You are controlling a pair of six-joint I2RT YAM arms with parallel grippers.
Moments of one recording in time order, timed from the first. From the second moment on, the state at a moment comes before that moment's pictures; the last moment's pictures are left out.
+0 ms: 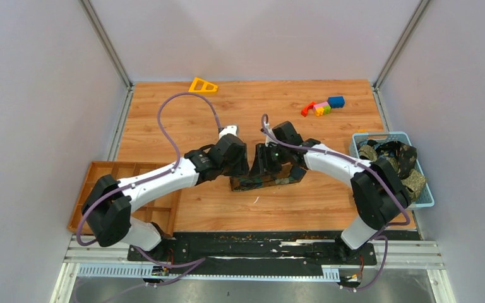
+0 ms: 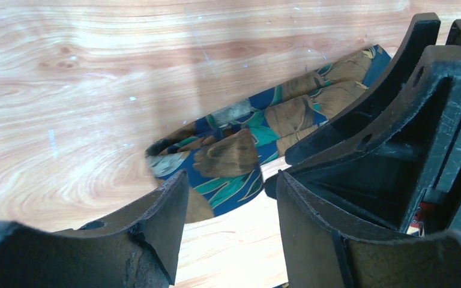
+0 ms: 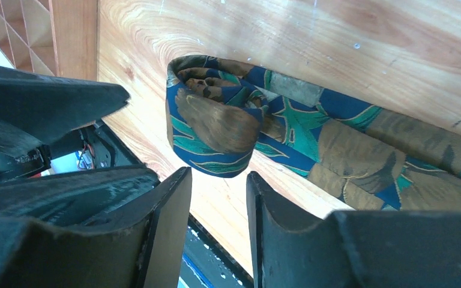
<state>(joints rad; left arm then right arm) -0.86 1.46 1.00 -0.39 -0.23 -0.76 0.60 1.63 1.01 -0.29 -0.51 0.51</state>
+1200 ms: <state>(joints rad) -0.68 1.19 0.55 -0.06 0.02 -0.75 0.63 1.77 1.09 -0.35 -0.40 0.48</state>
